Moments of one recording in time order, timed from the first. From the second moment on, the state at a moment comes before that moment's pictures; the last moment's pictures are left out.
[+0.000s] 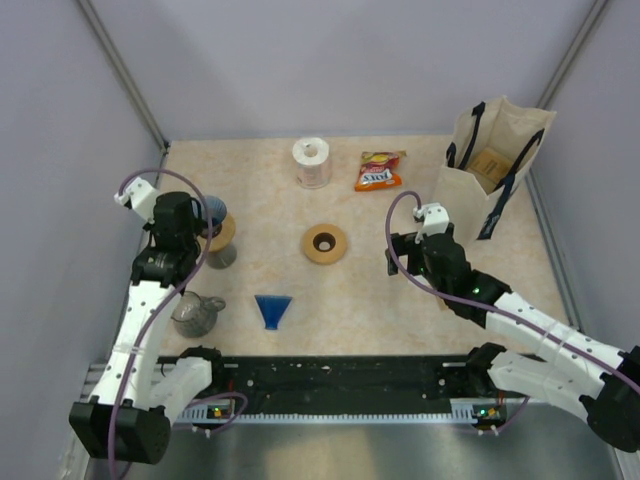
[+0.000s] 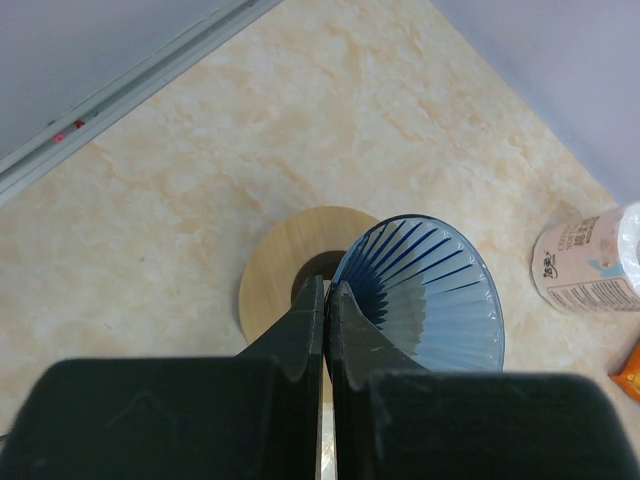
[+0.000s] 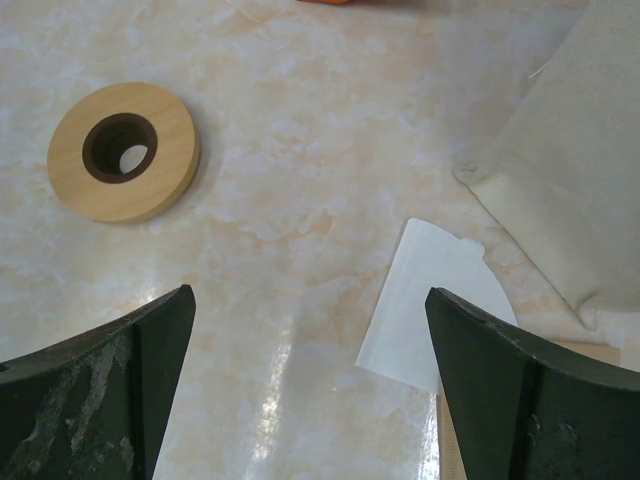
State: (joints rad) left arm -0.09 0.93 0.96 -0.52 -0.55 -0.70; right arm 0.72 0.92 0.60 -0.14 0.39 0.28
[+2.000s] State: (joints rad) left arm -0.05 1.02 0.80 -0.26 -0.54 -0.79; right arm 0.72 0.92 0.60 -0.13 0.40 0.26
